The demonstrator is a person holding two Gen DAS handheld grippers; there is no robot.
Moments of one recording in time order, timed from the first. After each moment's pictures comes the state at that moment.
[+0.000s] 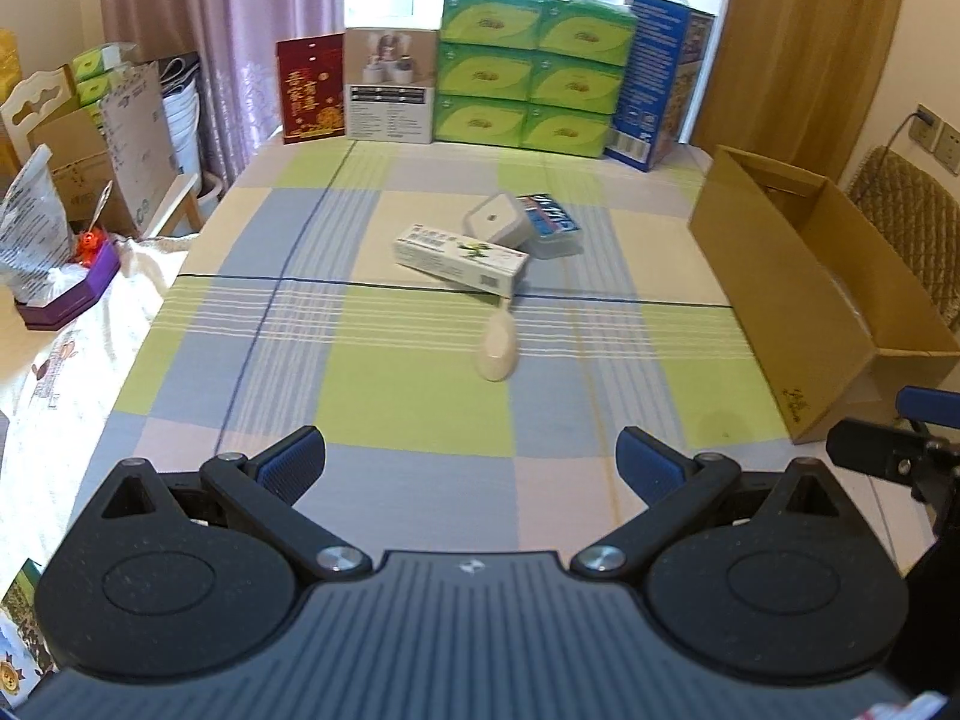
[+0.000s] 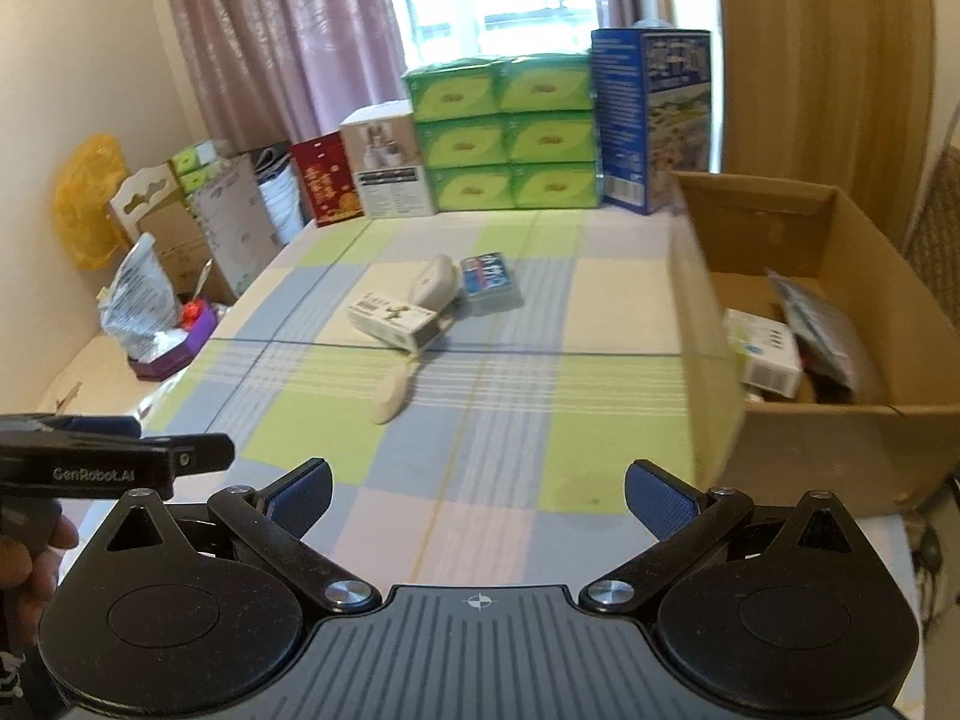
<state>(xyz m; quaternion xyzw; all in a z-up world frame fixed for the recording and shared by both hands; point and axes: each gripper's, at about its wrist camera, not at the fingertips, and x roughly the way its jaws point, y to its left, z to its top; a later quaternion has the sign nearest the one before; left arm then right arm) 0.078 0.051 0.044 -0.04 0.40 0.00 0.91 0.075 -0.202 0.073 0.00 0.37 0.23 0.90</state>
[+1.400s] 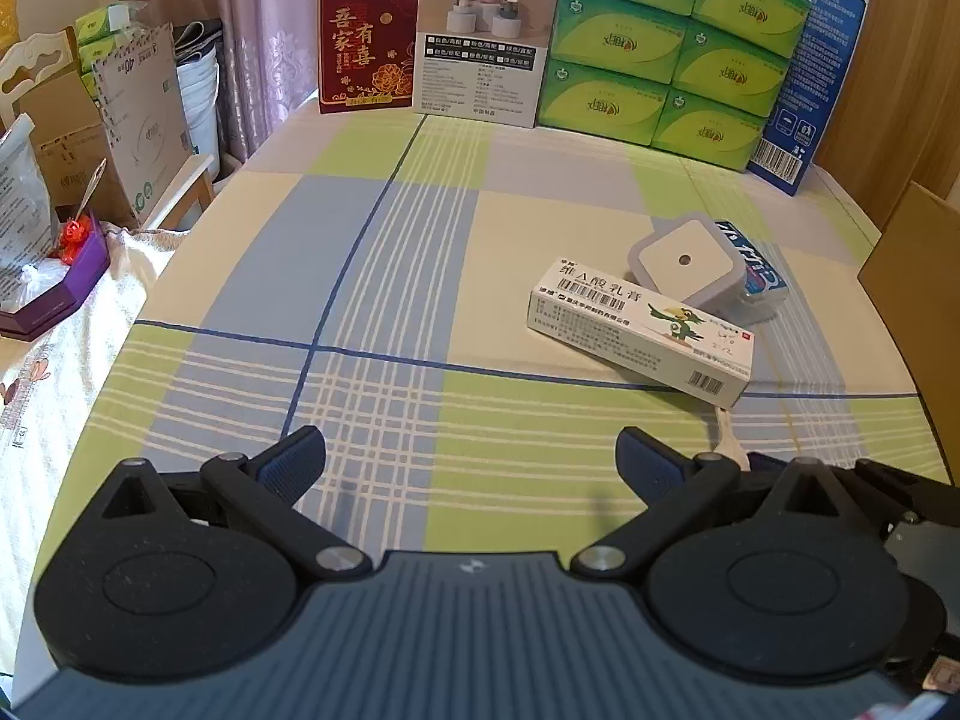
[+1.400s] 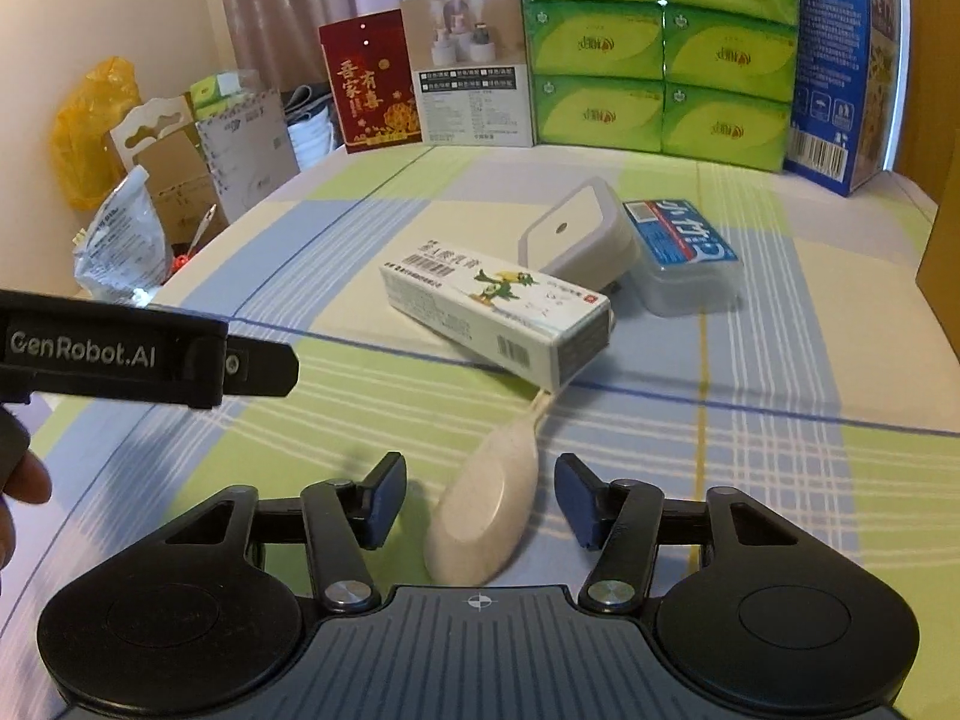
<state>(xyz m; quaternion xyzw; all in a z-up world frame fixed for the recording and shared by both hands) 0.249 0.141 -0.059 -0.05 0.41 0.03 0.91 0.231 -0.034 -0.087 -0.04 0.37 0.26 0.89</state>
